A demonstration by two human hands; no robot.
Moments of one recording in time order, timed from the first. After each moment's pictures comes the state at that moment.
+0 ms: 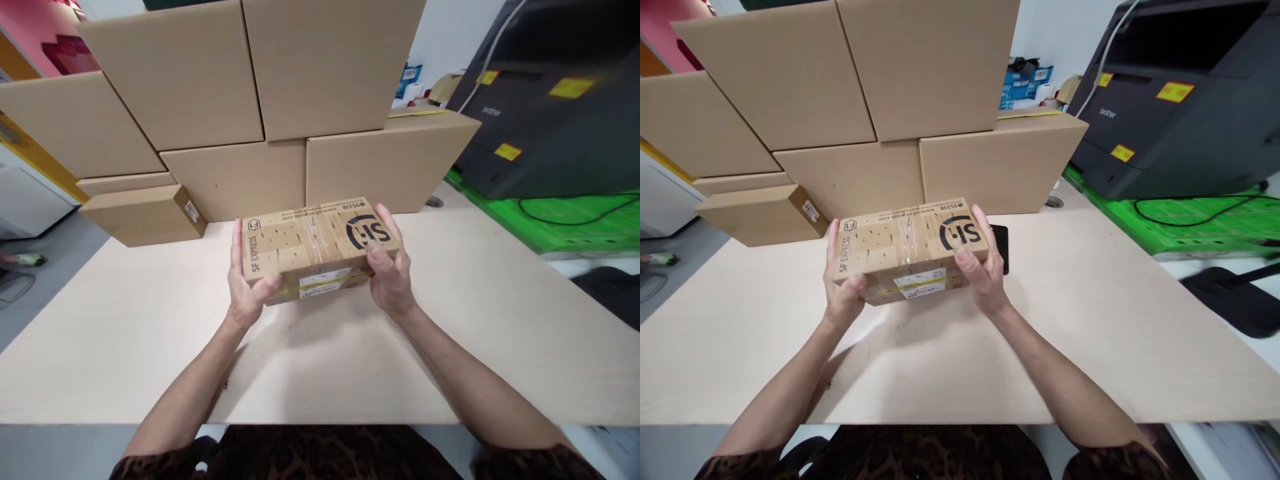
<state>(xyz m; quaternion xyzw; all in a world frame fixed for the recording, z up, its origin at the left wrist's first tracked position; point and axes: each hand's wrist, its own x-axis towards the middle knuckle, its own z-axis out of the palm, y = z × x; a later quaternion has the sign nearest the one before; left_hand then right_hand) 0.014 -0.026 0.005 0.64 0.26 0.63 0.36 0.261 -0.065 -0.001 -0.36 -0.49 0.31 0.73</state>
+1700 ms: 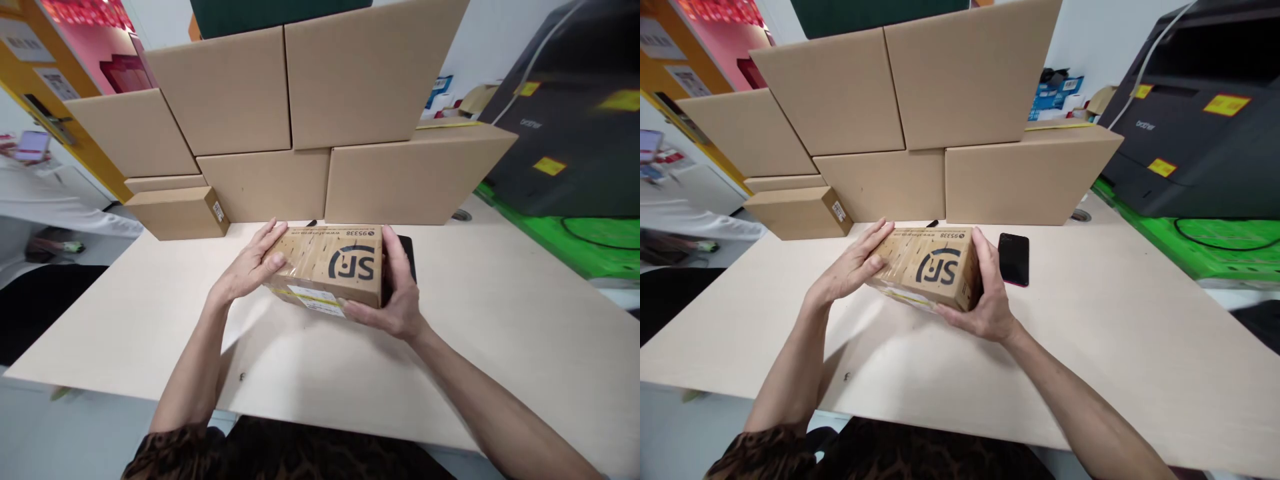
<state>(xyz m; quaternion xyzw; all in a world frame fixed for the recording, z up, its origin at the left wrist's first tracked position) -0.037 -0.006 0.064 0.83 0.41 0.29 0.25 0.251 -0.083 -0.005 -0.36 -0.70 0.14 0.60</state>
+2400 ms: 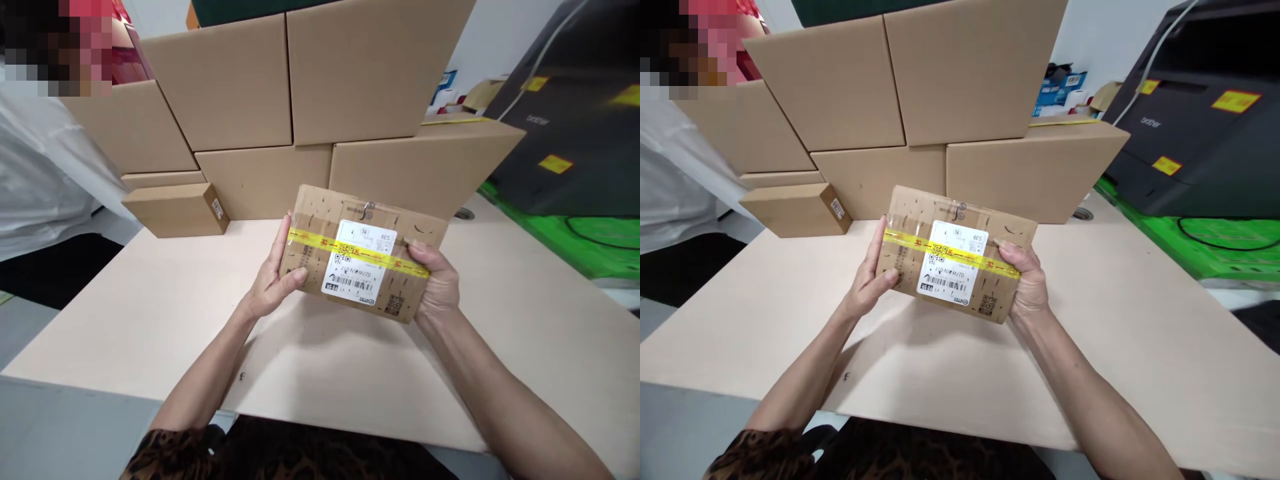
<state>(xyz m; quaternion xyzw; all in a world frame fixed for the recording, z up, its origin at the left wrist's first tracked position) 0.002 -0.028 0.028 0.73 0.27 0.45 0.43 0.261 -0.067 0.024 -0.32 -0.29 0.51 0.75</state>
